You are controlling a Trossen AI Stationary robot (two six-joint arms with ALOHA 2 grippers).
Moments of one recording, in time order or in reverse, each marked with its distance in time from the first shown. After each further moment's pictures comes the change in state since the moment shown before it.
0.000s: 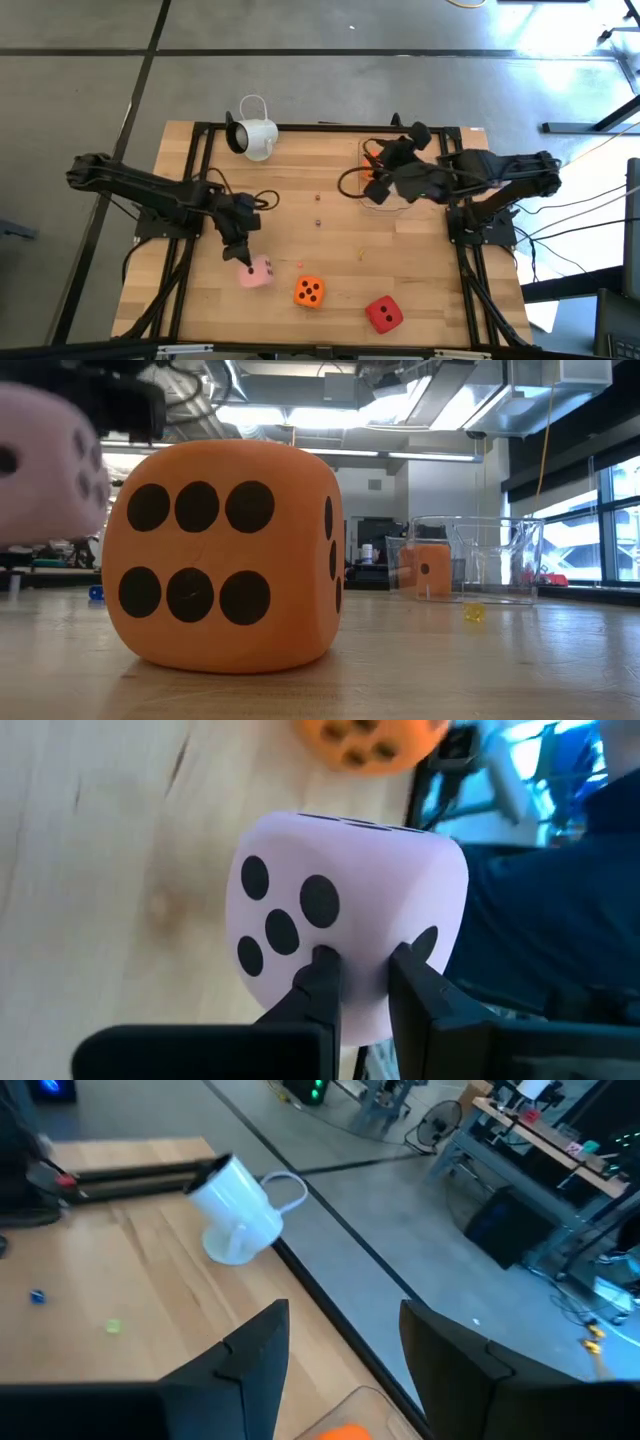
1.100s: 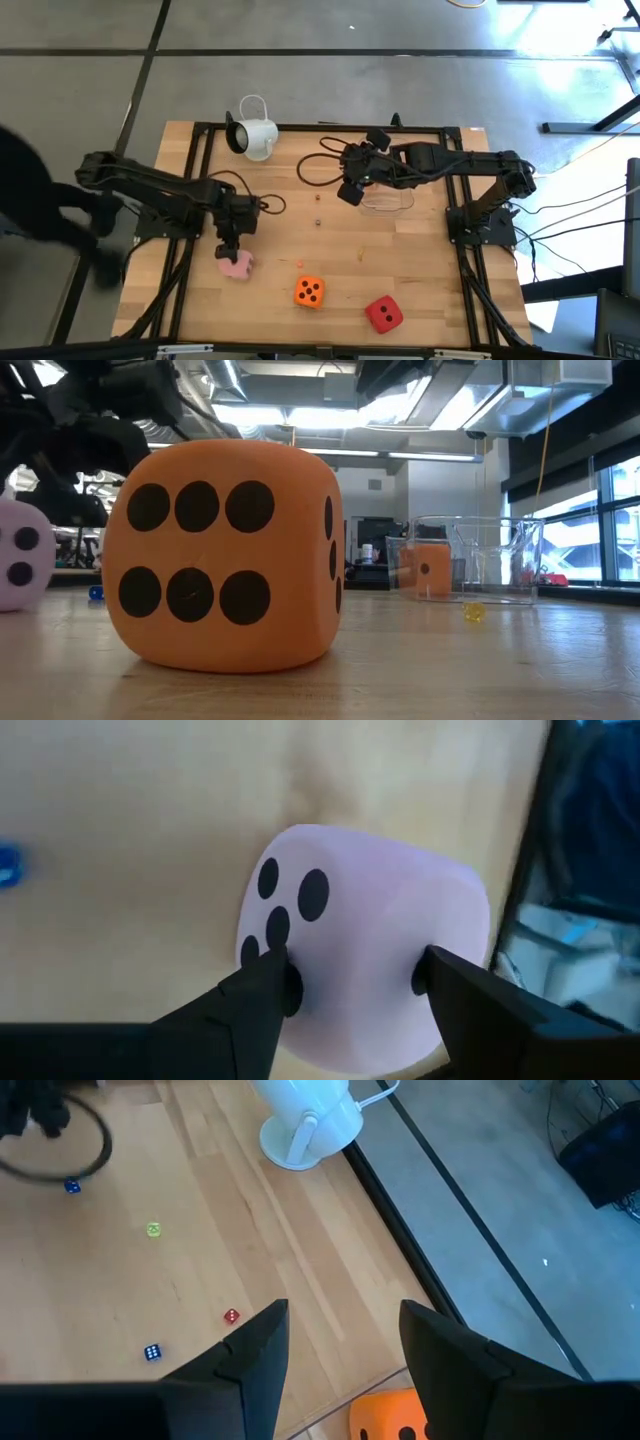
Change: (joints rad) left arm 0.047 0.246 0.008 -0.310 -0.034 0.437; right arm -0.199 0.191 0.001 0.008 -0.375 -0.072
